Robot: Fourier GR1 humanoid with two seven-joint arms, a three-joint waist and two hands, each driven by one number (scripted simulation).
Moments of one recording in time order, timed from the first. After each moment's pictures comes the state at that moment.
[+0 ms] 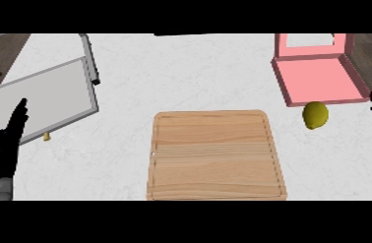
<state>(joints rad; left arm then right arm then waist) -0.01 0.46 0.09 -1.37 -0.10 0.21 0.06 -0.10 -0.69 -0.25 -1.71 0.73 0.03 0.39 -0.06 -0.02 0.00</state>
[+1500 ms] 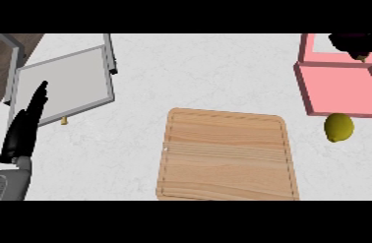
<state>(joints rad) -0.15 0.40 0.09 -1.31 -0.17 0.15 0.06 -0.90 -0.56 -0.31 -0.62 0.75 -0.24 0.34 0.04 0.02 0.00</state>
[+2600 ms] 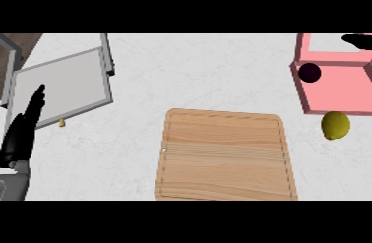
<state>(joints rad) -0.12 0.39 0.11 -1.33 -0.18 0.14 0.06 -0.97 -0.58 -0.57 -0.39 0.52 -0.52 -0.06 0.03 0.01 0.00</state>
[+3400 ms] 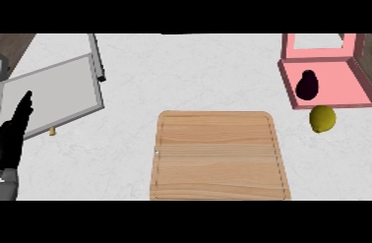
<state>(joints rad) -0.07 0.40 0.16 -1.34 -0.19 0.13 0.06 -0.52 -0.72 -0.73 -0.79 0.25 -0.25 -0.08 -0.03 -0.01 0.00</state>
